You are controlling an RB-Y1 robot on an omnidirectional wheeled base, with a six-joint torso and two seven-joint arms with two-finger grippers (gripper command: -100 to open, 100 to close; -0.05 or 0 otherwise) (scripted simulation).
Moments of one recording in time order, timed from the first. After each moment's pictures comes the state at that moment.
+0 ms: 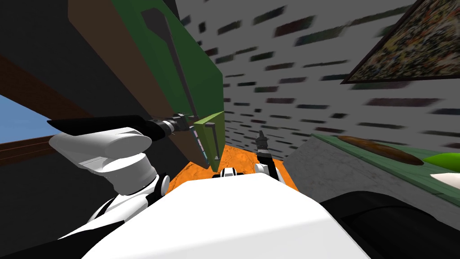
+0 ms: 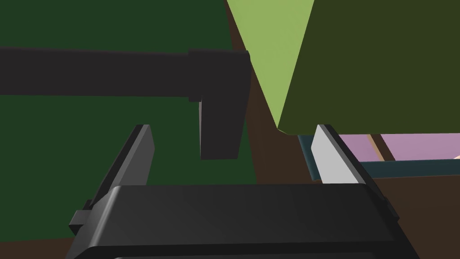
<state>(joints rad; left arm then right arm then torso) -0.34 0.56 0.49 -2.48 0.72 1.45 0.22 0.50 0.05 0.00 -2.21 0.00 -0.36 0.15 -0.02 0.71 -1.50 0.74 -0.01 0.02</state>
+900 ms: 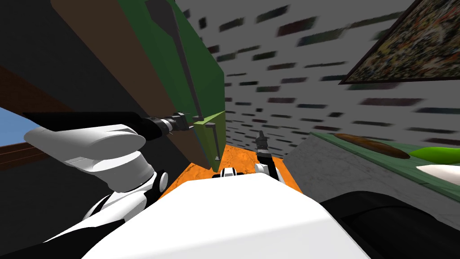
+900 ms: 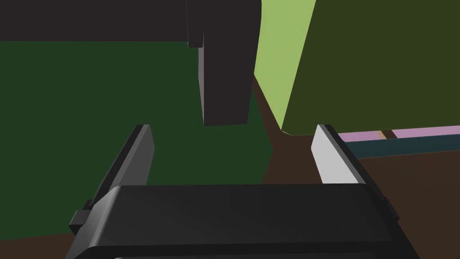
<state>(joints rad) -0.38 0.60 0.49 -2.49 0.77 1.53 0.24 0.50 0.05 0.00 -2.21 0.00 -0.36 0.15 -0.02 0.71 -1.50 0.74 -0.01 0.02</state>
